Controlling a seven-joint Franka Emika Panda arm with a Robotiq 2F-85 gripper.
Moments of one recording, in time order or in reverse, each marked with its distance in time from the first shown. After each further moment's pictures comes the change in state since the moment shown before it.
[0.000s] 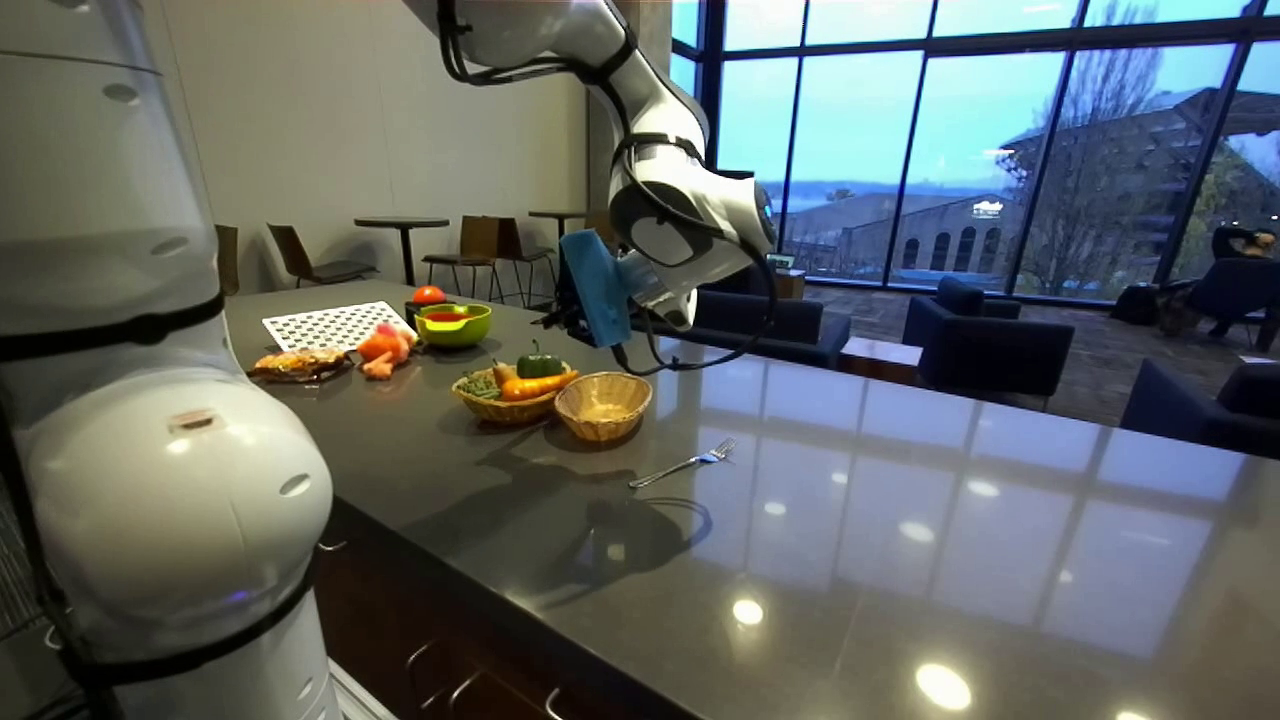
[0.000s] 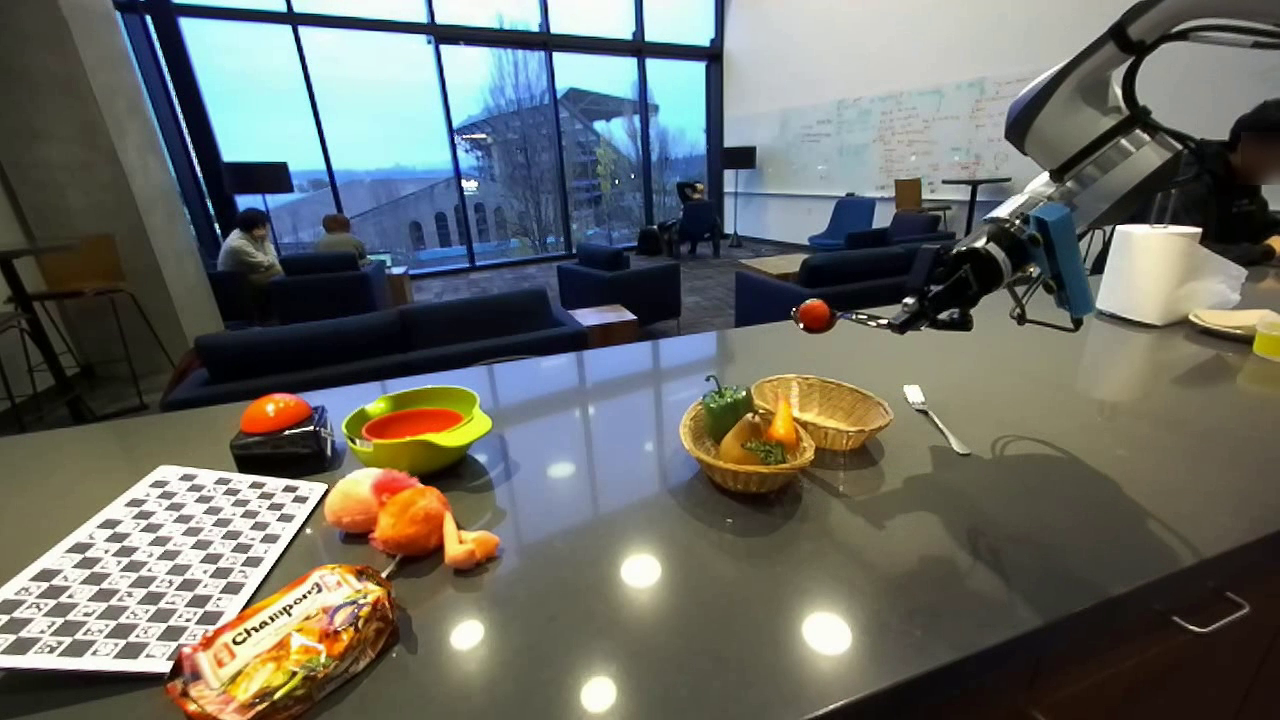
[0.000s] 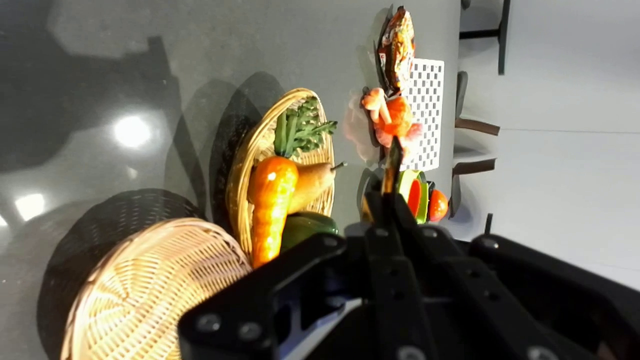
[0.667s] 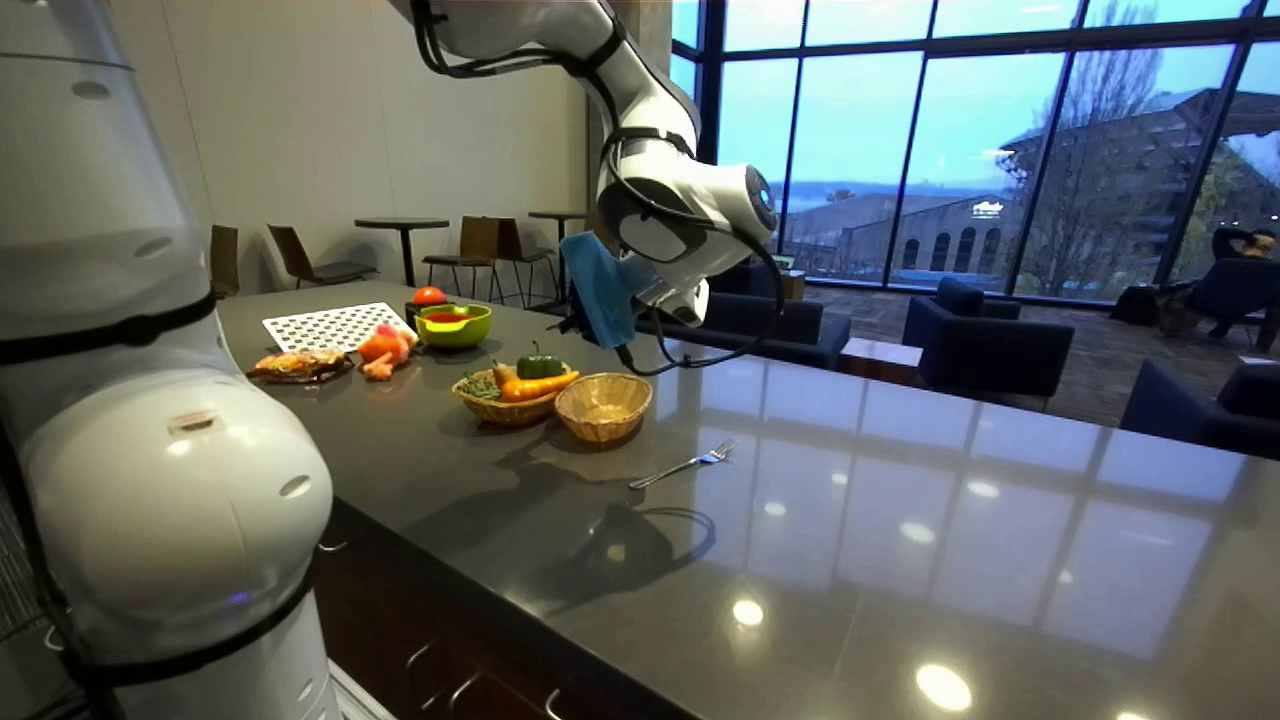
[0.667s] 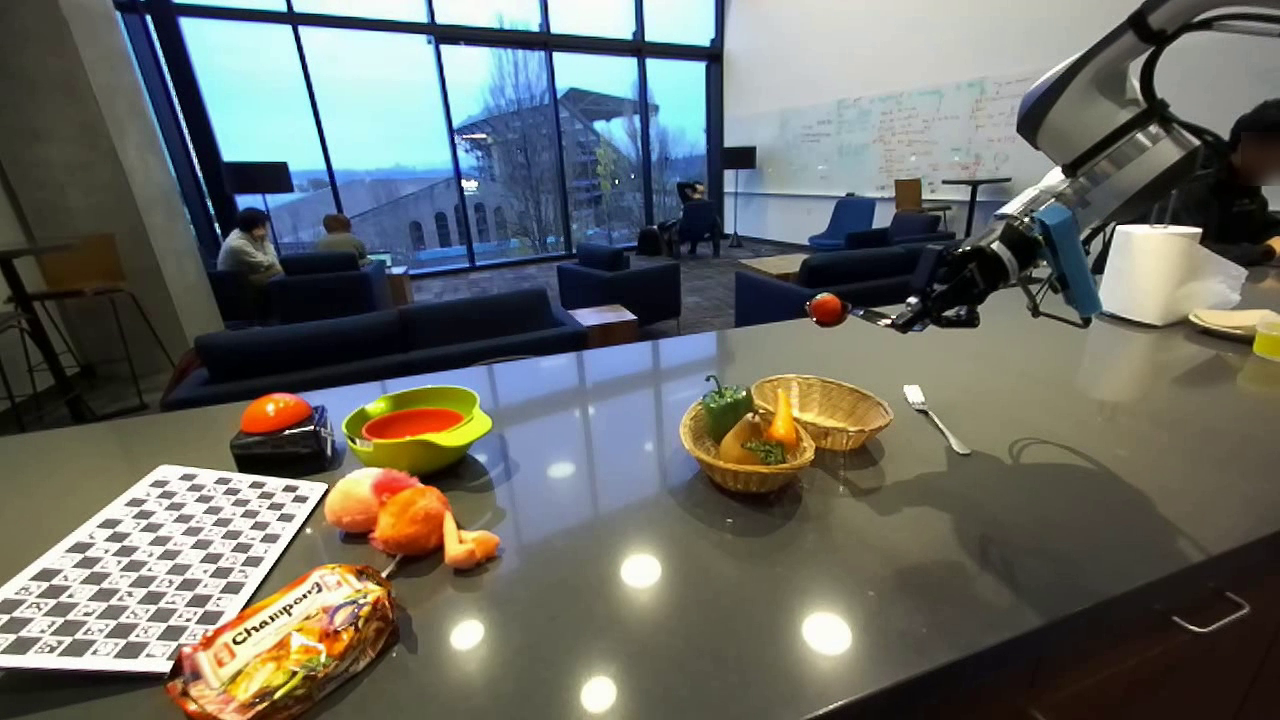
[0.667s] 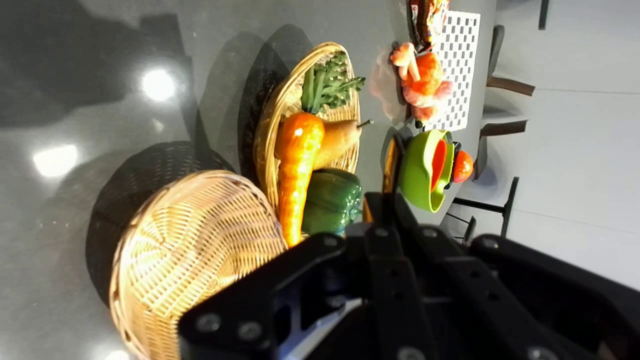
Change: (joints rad) arm 0.000 -0.051 0.002 -0.044 0.007 0.134 0.000
